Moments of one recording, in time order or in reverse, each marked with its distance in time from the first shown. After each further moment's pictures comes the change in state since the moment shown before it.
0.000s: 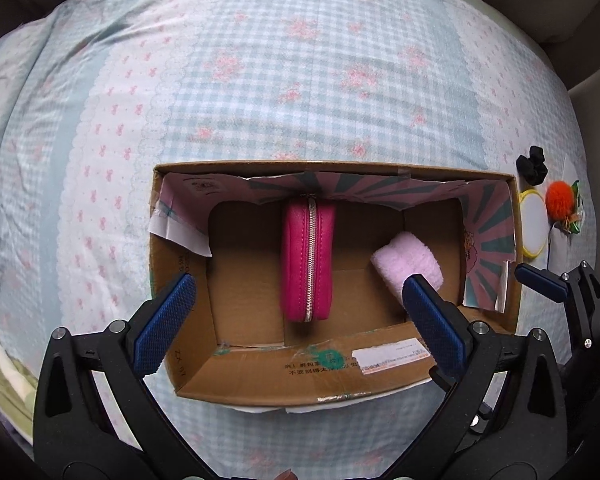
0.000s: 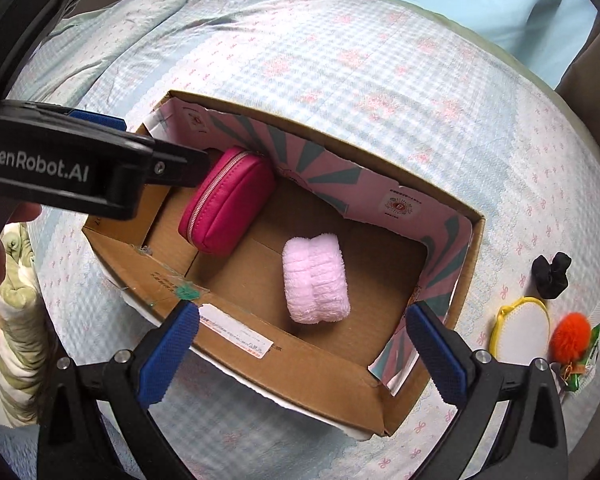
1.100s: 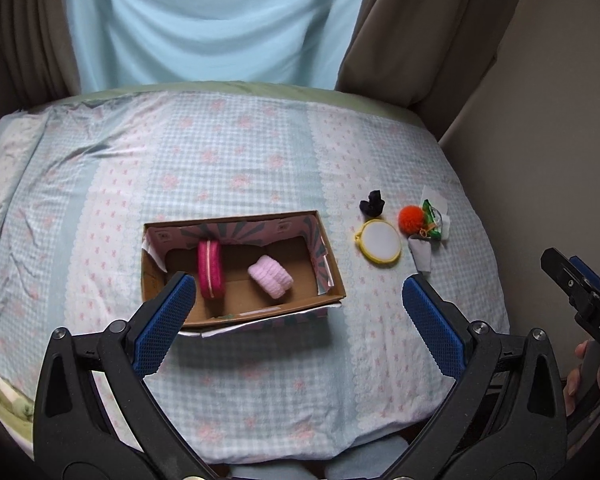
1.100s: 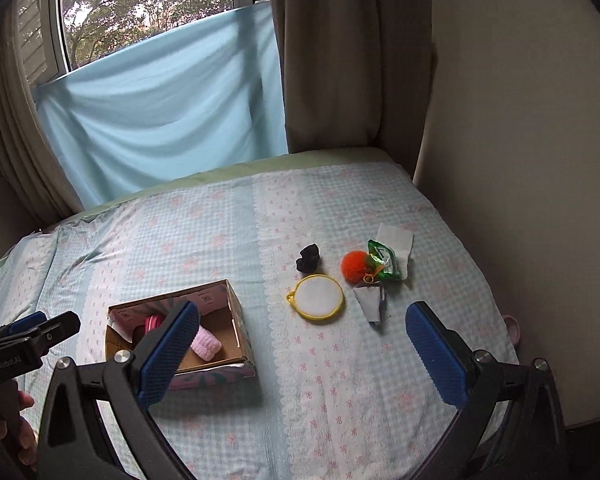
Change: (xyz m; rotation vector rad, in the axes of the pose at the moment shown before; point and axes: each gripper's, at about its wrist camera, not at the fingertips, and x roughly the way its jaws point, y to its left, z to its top) left arm -0.240 -0.077 -0.137 0.147 -0.413 -0.212; right arm -0.306 -0.033 -0.163 0.712 -0.503 -0.435
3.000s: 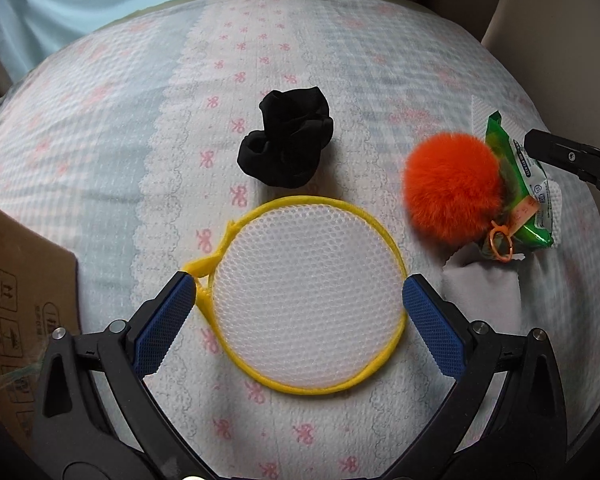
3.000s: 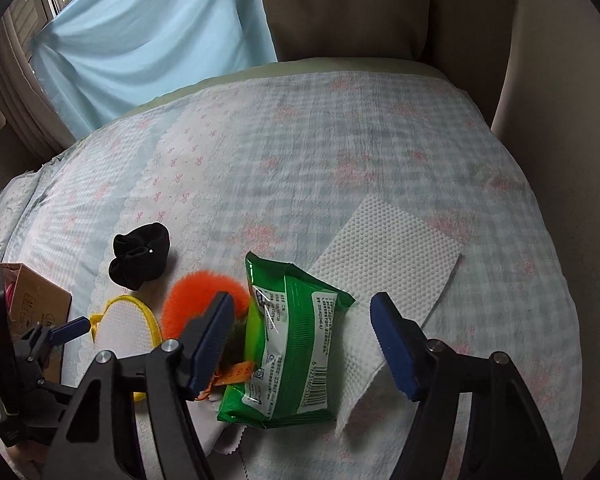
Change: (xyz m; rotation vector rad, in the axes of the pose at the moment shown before) left arm 0.453 -0.214 -0.023 0.082 0.118 0.142; right arm 0.428 -0.208 0.030 -0.194 0.202 0.285
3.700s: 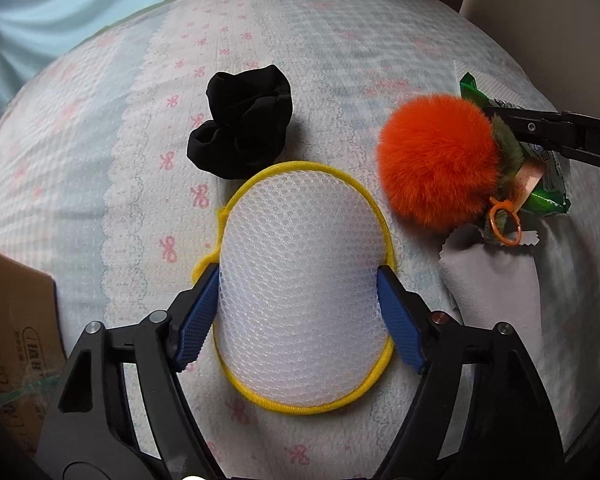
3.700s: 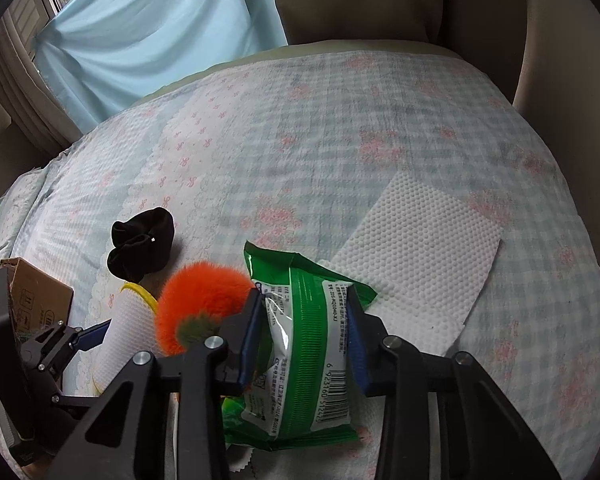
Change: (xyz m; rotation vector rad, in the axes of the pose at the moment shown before) left arm 0.022 -0.018 -0.006 0.117 0.008 -0.004; right arm 0.024 0.008 -0.006 0.010 0.024 0.045
